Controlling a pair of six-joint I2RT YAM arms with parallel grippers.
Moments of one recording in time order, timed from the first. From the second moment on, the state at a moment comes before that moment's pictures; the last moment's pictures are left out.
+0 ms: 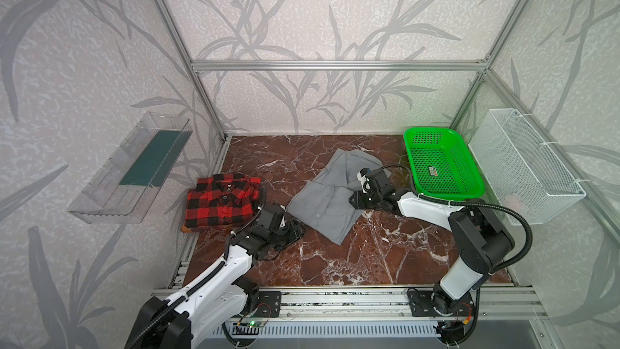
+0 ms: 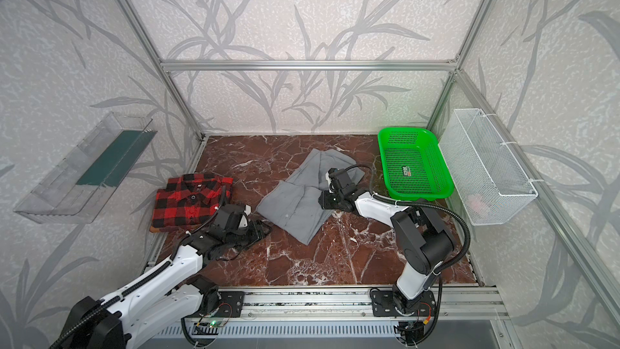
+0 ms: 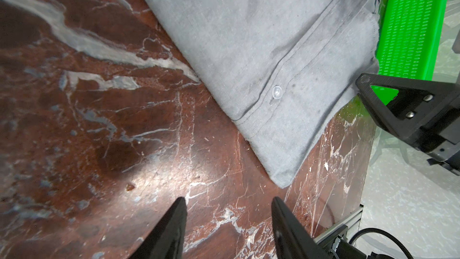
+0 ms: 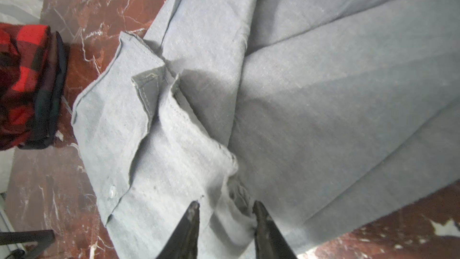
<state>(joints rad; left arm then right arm) -0.43 0.92 0.40 -0.36 0.27 -0.92 0.56 1.70 0.94 -0.11 -0.21 0.52</state>
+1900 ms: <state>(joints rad) -0.43 1.07 0.33 -0.17 0.27 -0.87 0.60 1.76 0.92 -0.17 -0.23 0.48</state>
